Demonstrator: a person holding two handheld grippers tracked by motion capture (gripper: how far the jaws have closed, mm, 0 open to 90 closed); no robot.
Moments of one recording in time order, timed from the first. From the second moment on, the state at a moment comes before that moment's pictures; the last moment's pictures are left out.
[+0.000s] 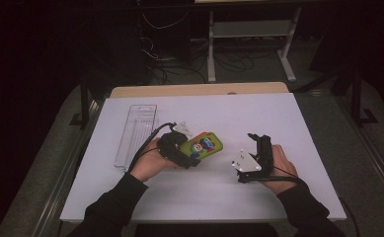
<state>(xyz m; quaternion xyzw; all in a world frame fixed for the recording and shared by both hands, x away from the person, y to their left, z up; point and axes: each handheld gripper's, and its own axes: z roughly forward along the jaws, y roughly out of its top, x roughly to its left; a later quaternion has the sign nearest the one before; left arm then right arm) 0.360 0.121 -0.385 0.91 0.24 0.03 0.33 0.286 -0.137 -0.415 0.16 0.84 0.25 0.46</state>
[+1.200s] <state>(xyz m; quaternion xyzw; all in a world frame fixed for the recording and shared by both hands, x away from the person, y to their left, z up) 0.359 0.117 -0.380 0.91 0.23 0.03 0.33 0.275 -0.115 -0.427 -0.03 0.79 0.13 0.59</state>
